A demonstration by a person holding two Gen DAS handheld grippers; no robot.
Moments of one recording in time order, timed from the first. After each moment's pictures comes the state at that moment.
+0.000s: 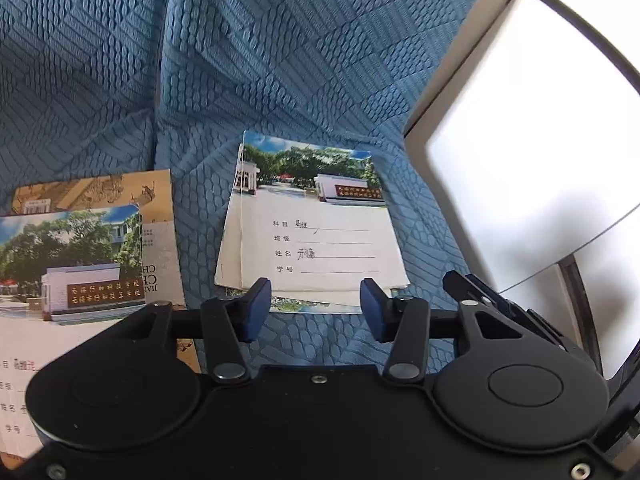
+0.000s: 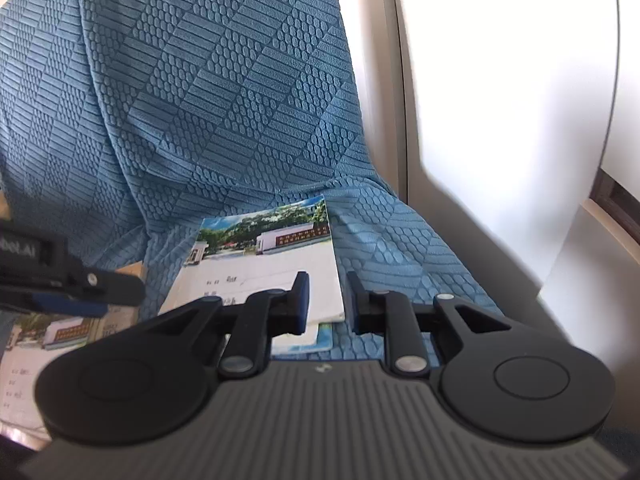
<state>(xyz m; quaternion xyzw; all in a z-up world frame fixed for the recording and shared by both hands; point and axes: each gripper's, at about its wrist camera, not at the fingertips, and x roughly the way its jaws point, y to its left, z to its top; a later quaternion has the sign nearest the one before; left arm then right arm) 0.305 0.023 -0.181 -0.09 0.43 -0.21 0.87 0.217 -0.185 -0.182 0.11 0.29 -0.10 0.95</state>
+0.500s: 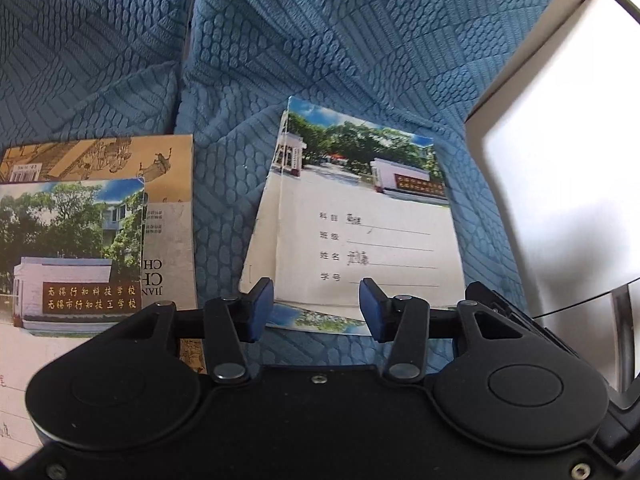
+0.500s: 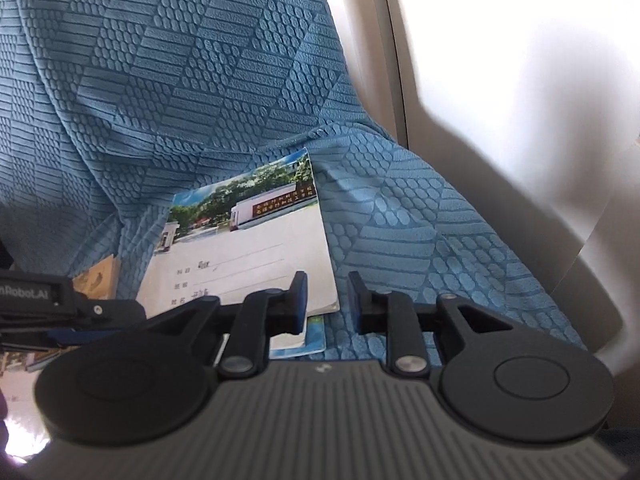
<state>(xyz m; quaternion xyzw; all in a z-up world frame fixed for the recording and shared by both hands) 0.353 0.022 -0.232 -0.11 0.47 -0.16 0.86 0.261 -0.204 -0.224 0.17 0.35 -0.11 0.91</state>
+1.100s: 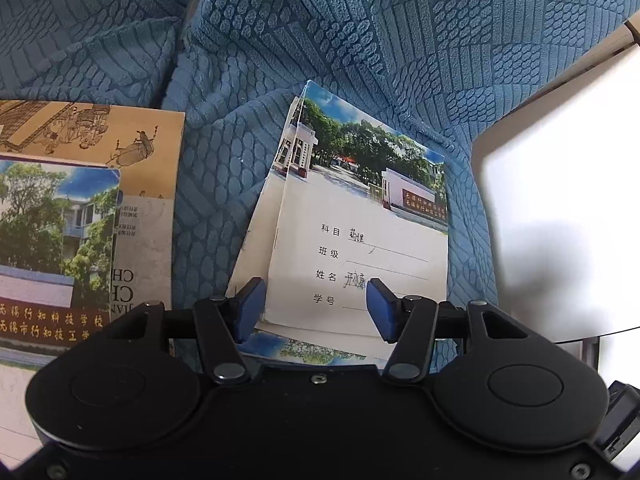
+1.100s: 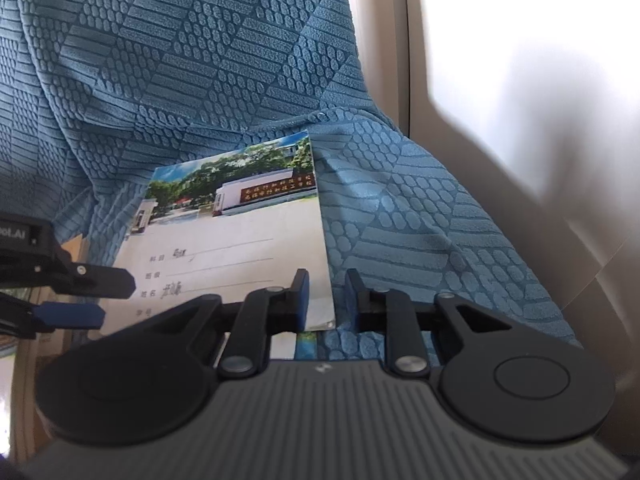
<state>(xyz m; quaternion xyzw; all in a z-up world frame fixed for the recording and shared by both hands) 0.392 0.032 -0.250 -0.20 0.51 -0.19 0.82 0.290 -0.198 -0.237 0.13 0.37 -0.11 0.91</state>
